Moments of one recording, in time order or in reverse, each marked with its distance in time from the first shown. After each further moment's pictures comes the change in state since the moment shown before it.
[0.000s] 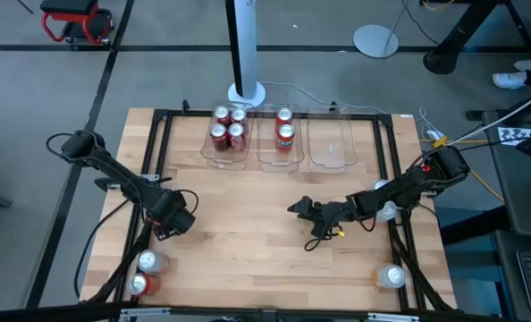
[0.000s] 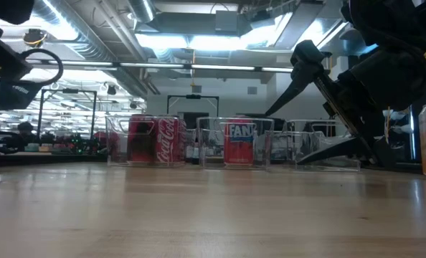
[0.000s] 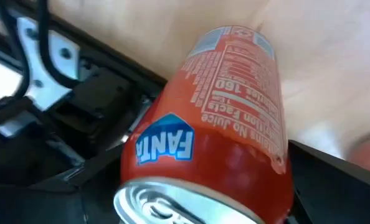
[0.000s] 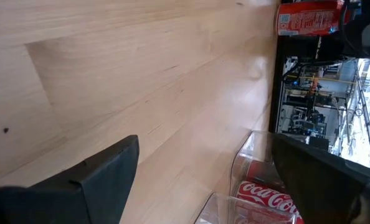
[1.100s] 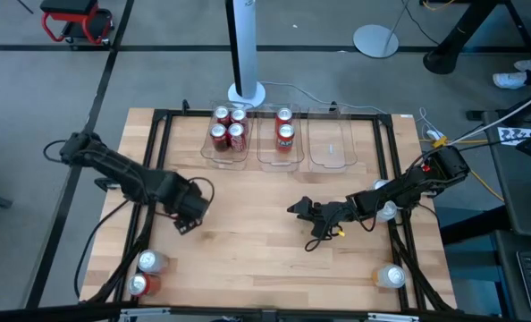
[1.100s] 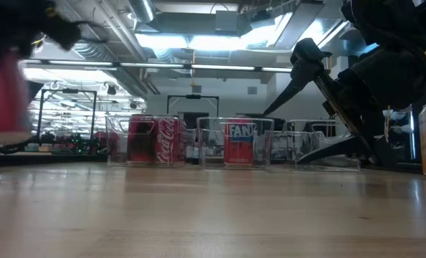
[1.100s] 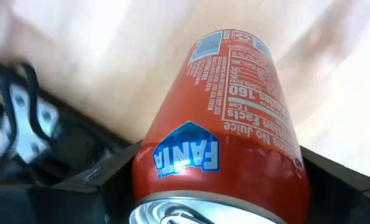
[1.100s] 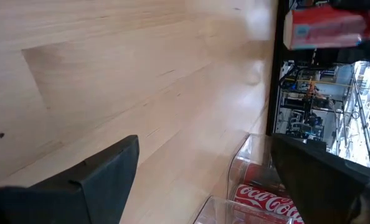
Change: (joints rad) left arm 0.184 0.000 0.225 0.035 -0.101 0.029; right arm 0.000 0.000 0.000 0.013 -0.010 -0.008
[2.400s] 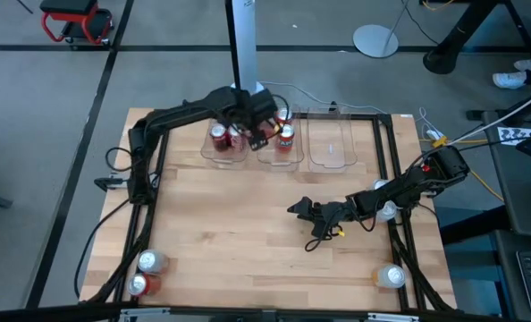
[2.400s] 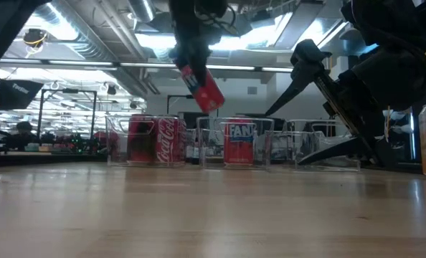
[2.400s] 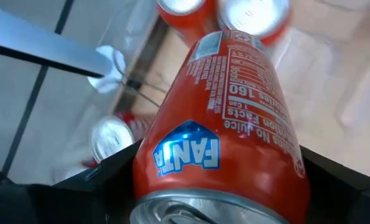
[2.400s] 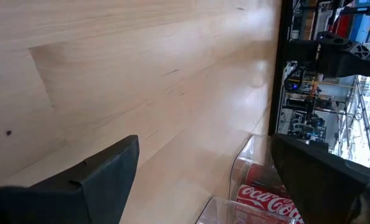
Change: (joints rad) left arm 0.720 0.616 0.959 0.135 -0.349 0.953; right arm 0.000 0.000 0.000 -0.011 -0.002 -0.002
